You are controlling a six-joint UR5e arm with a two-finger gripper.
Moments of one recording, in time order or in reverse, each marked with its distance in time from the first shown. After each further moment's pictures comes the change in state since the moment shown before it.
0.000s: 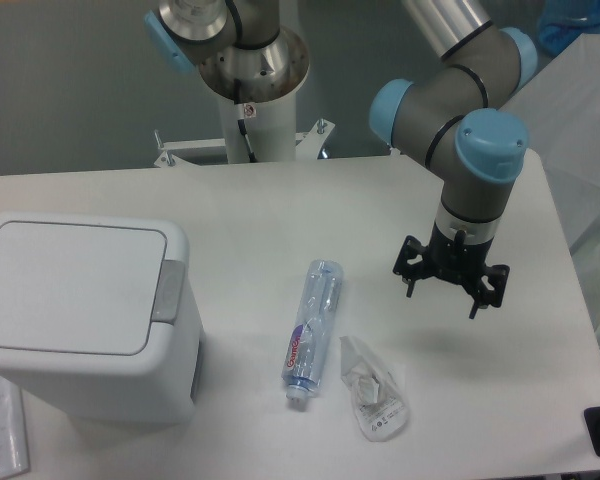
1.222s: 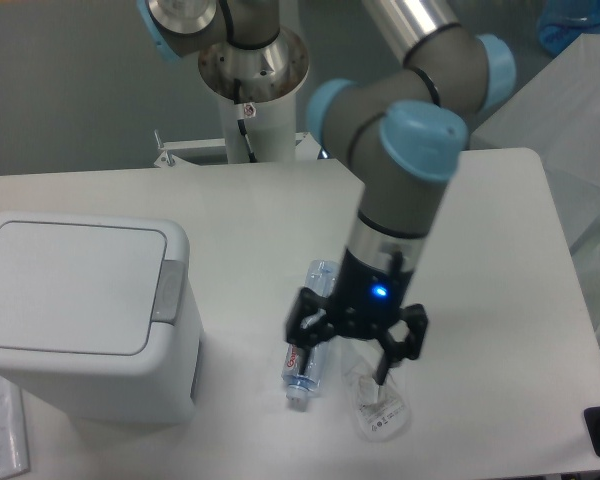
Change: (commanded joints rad) arm -0.252 0.084 0.222 -0.028 -0.259 -0.658
